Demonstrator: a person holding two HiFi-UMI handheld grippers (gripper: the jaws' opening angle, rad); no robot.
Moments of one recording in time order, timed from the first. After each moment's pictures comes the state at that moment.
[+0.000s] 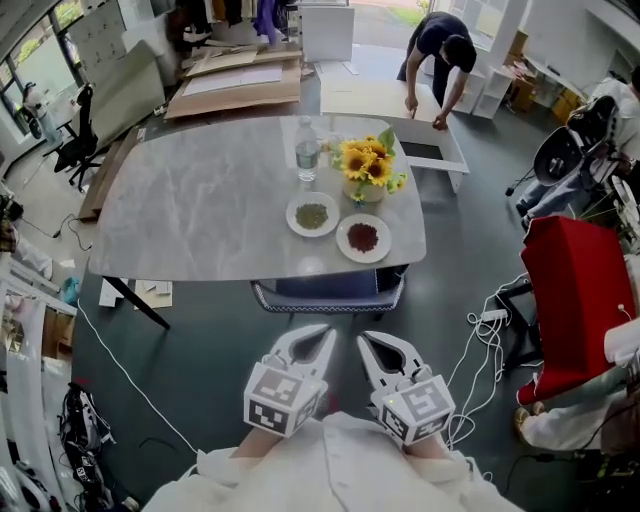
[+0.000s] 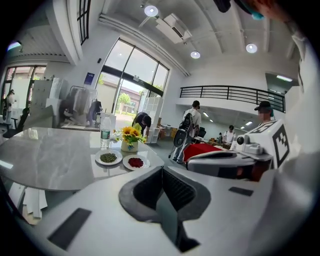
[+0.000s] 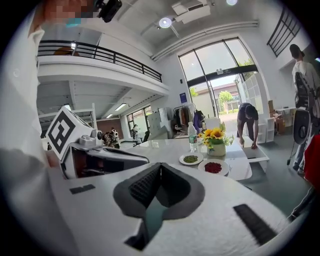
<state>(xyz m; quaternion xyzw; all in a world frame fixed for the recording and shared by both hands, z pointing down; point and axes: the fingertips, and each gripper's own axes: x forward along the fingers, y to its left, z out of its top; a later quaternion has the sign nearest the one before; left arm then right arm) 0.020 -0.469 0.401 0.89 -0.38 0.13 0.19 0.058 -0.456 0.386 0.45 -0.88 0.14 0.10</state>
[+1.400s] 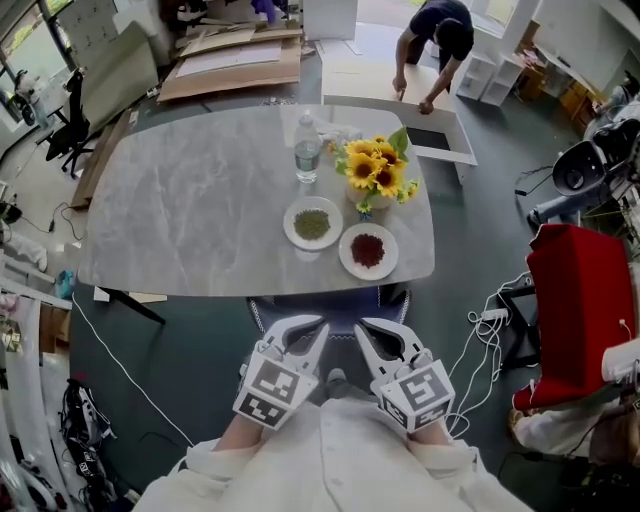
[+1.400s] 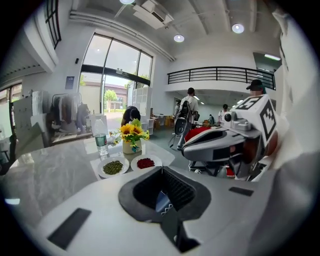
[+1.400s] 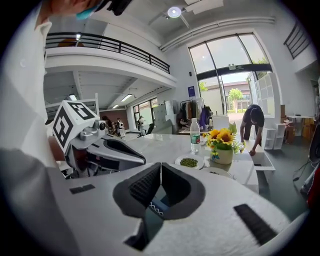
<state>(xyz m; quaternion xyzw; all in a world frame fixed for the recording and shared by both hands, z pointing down) 0.008 -0.557 0.425 0.90 -0.34 0.23 0.12 0.050 -0.552 0.402 0.41 -0.89 0.12 0.16</state>
